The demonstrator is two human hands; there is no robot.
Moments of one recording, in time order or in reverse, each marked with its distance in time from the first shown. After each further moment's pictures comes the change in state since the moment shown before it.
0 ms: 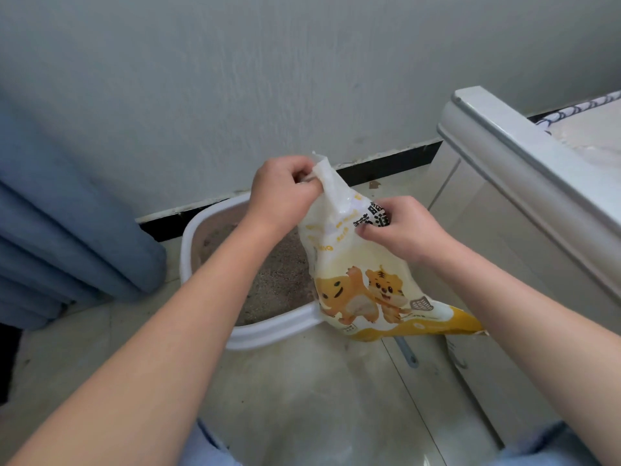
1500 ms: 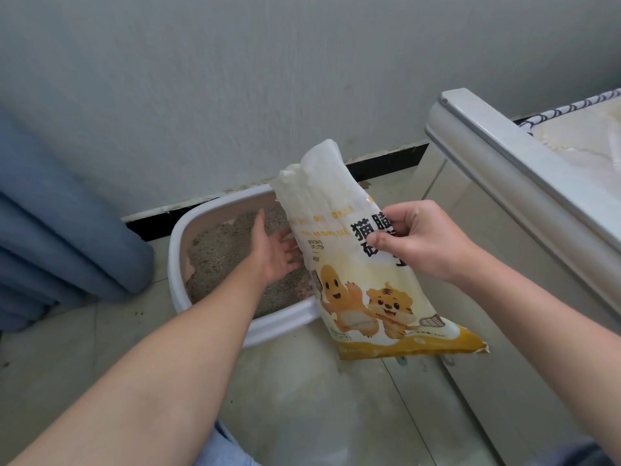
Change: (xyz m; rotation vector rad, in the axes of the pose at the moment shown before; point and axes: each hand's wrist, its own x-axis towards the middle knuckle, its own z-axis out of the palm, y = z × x) left_hand -0.026 -0.125 0.053 -1.005 -0.164 -0.973; right_hand -0.045 0.001 -0.030 0.294 -0.106 -0.131
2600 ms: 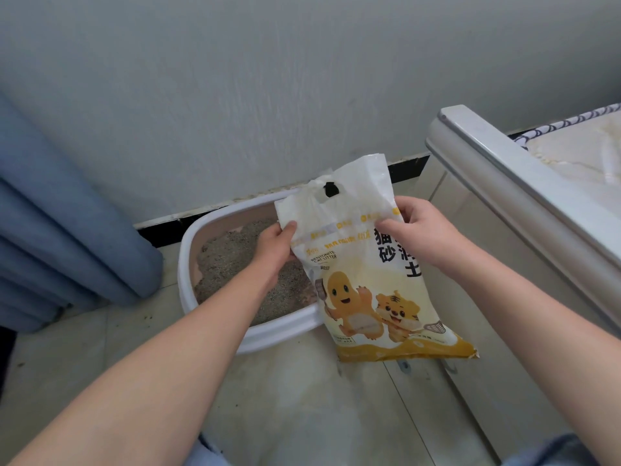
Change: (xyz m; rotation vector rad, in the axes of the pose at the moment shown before) left_hand -0.026 0.009 0.016 0.445 0.221 0.372; right_hand 0.020 -0.004 -0.002 -0.072 0.138 0.143
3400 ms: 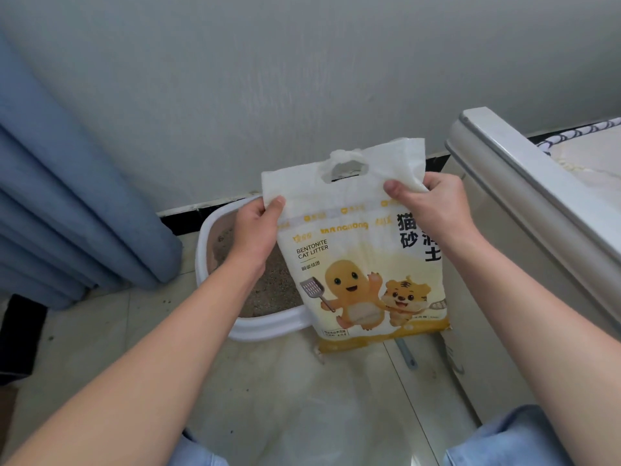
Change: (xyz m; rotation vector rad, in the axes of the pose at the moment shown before) left_hand -0.061 0.061 -0.037 -0.014 0.171 0.292; right_hand 0.023 -0.018 0.002 0.276 0.281 -0.031
